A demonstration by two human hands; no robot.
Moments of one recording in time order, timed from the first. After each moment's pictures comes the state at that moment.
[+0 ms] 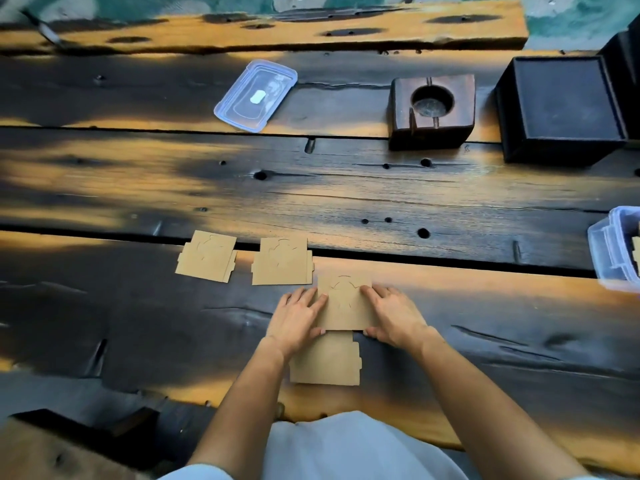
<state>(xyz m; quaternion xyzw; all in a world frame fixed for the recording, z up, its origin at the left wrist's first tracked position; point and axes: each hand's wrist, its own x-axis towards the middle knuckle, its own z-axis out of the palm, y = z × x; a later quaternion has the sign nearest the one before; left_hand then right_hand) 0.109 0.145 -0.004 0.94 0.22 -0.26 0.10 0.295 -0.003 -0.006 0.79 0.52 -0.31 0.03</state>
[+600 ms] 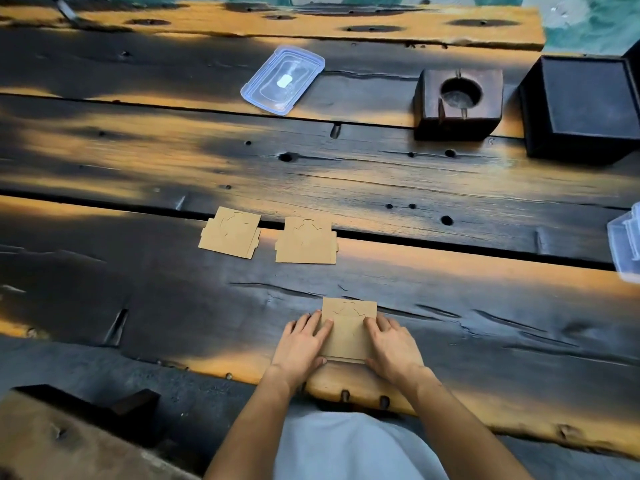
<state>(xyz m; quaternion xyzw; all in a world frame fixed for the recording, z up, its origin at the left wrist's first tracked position) 0.008 0.101 -0.034 0.92 0.23 -0.29 0.14 0.178 -0.038 -0.025 0.80 0.51 -0.31 0.07</state>
